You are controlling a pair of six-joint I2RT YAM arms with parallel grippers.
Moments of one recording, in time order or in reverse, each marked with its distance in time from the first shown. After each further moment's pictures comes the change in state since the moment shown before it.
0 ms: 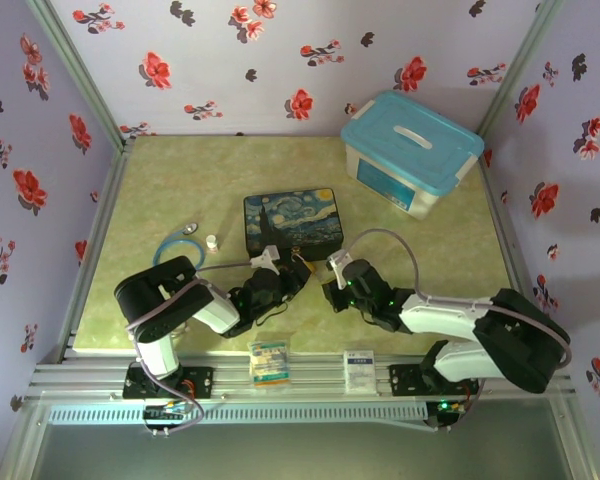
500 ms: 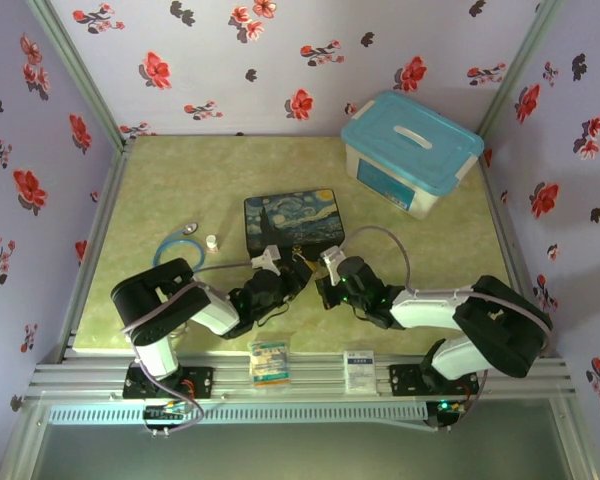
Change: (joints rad) left arm -0.024 -0.021 0.000 0.003 -0.028 0.000; right arm 0.000 0.105 0.027 0.135 -0.032 0.012
